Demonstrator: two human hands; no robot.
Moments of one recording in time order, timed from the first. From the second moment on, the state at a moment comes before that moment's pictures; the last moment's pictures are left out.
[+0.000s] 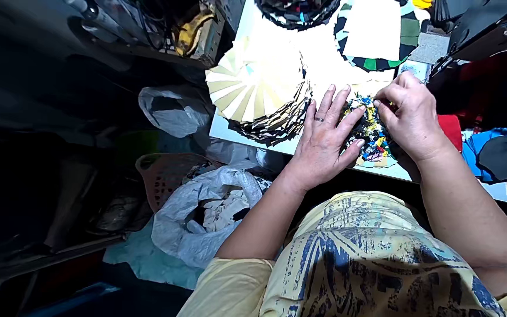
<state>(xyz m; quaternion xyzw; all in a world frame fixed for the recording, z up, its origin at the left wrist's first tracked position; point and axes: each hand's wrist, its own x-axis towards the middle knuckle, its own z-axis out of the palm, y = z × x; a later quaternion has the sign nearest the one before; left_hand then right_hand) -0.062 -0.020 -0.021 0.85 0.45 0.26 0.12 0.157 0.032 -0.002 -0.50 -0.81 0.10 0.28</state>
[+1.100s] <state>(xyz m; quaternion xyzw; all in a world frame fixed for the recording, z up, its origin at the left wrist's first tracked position) -0.012 0.000 -0.007 0.89 0.42 0.16 0.12 0.189 0.019 -0.004 -0.56 -0.77 0.09 0.30</state>
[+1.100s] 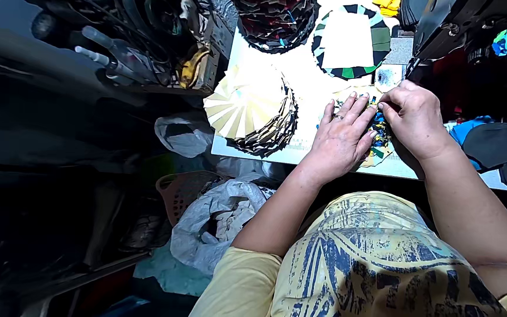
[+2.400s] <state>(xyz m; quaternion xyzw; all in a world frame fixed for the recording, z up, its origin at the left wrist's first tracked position) -0.011 -0.024 -0.016 0.87 0.40 0.28 0.11 0.210 -0.025 0.003 -0.44 -0.84 0.16 0.27</state>
